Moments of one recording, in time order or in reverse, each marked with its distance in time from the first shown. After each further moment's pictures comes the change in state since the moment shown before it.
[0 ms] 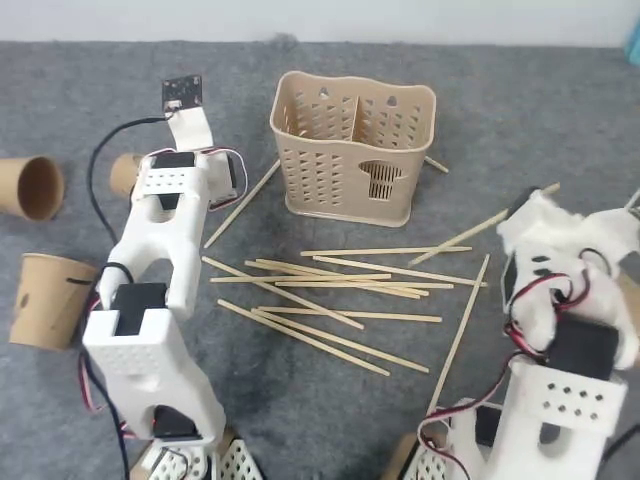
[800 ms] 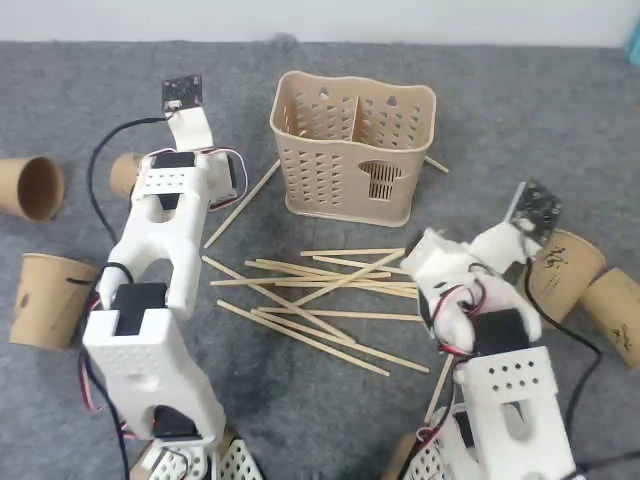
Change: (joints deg) left arm 0.0 0.0 0.0 0.0 0.0; right arm -22.5 -0.5 26.0 -13.6 -12.3
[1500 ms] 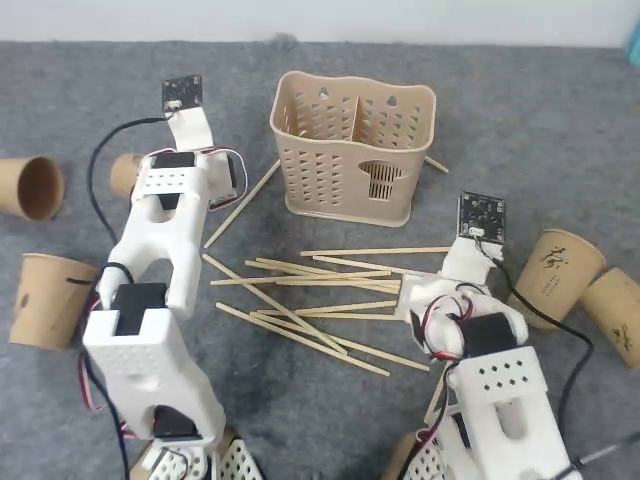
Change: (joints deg) left arm 0.0 0.0 0.0 0.0 0.0; right arm 0.1 -0.3 4.9 7.3 20.7
